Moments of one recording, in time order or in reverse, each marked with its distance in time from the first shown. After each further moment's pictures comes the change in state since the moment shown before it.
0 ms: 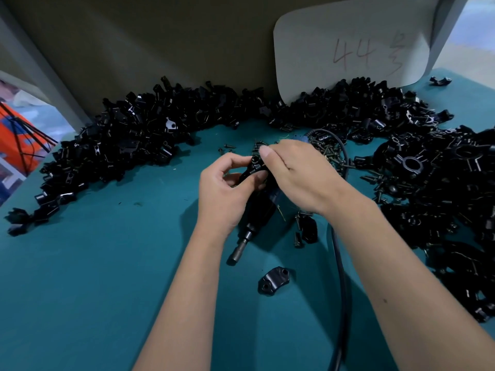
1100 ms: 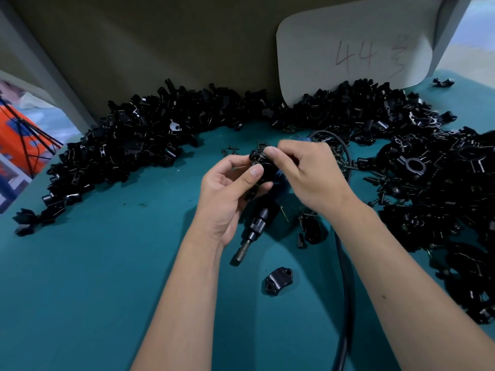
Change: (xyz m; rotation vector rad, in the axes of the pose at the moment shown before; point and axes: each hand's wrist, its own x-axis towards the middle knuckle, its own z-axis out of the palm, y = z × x) left_hand -0.008 0.016 -0.003 -0.508 -0.129 -0.171; right_hand -0.004 0.015 0.007 0.211 0.243 -0.113
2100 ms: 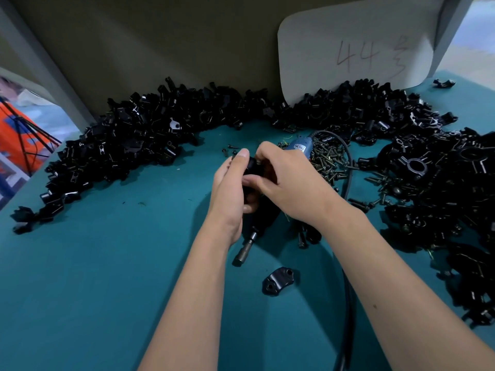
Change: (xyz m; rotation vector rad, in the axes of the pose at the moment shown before) left_hand 0.011 -0.007 0.009 0.255 0.189 -0.095; right_hand -0.001 -0.014 0.018 -0.032 -0.182 0.004
